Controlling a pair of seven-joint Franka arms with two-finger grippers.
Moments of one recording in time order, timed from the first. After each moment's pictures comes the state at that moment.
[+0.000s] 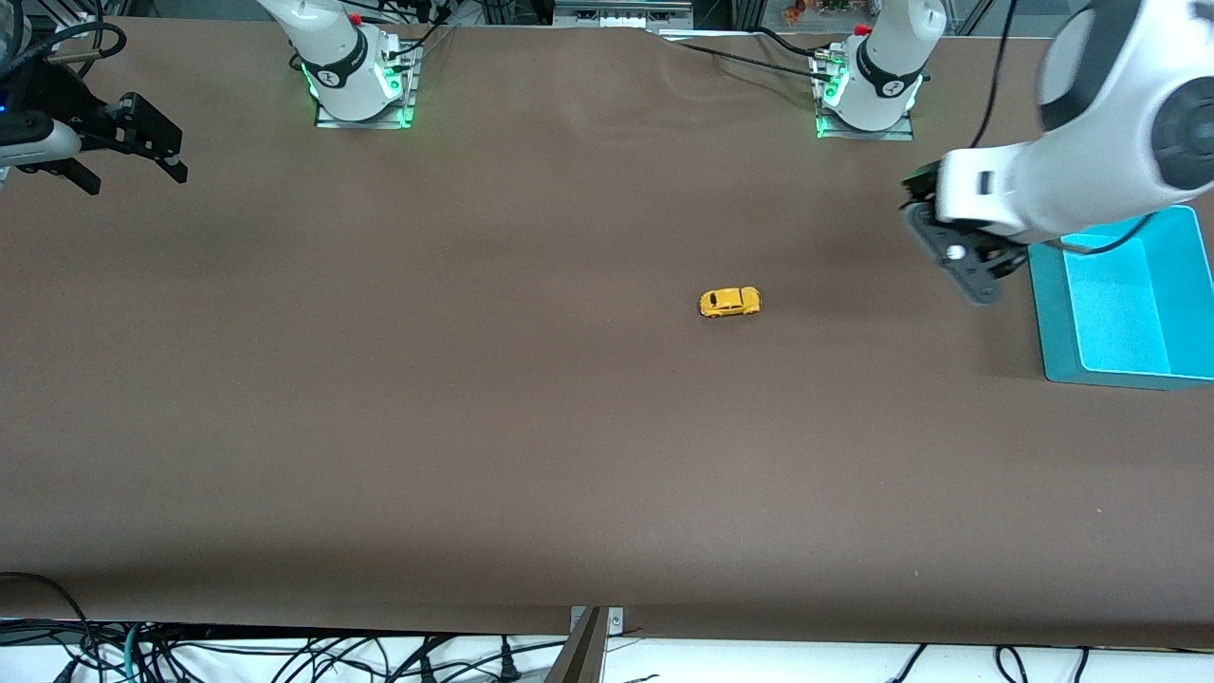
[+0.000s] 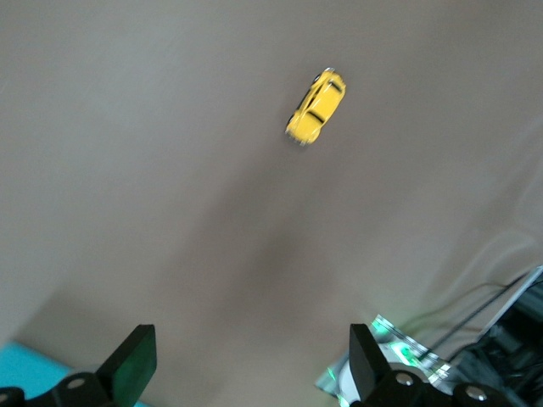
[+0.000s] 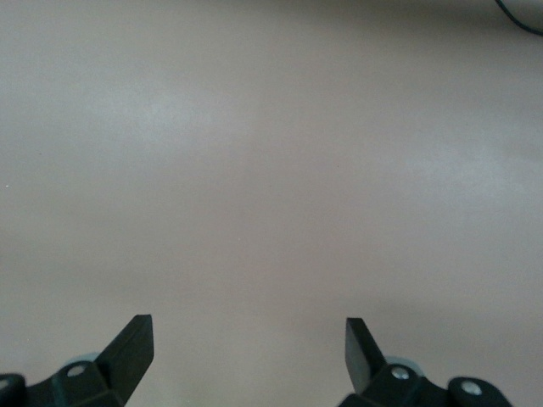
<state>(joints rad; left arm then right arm) -0.11 0.13 -0.14 -1.67 -0.05 1.51 0.68 -0.16 -0.23 0.17 -1.83 0.05 1.69 -0.16</state>
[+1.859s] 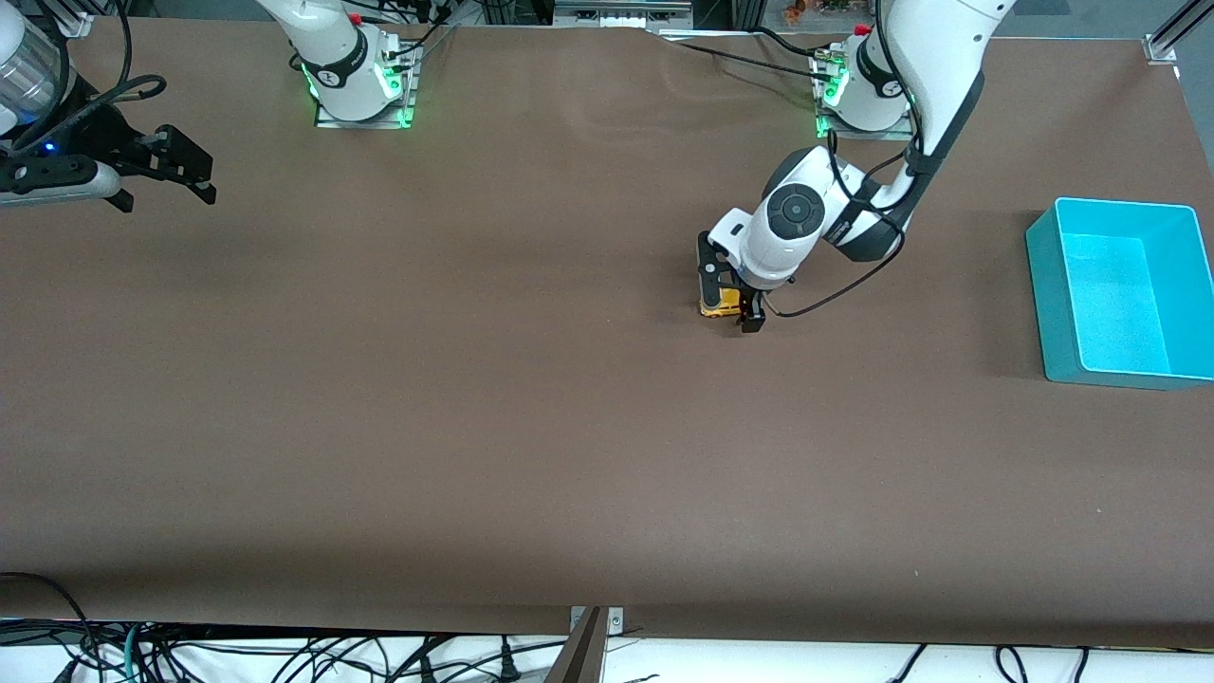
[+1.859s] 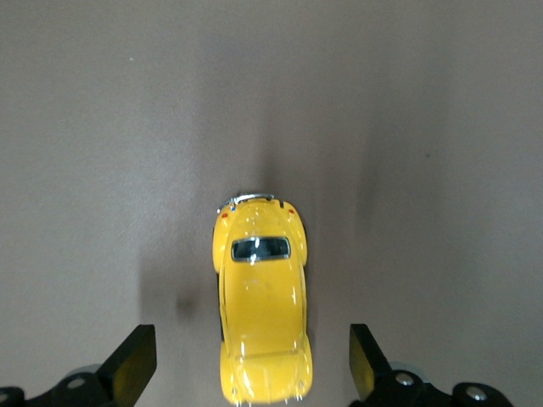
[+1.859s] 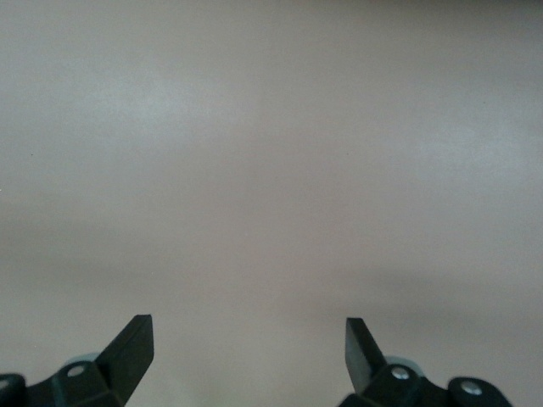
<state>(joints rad) -0.19 0.44 -0.35 -2.18 0.15 2.53 0.84 -0.11 -0.18 0.17 -1.83 0.03 1.70 -0.08</state>
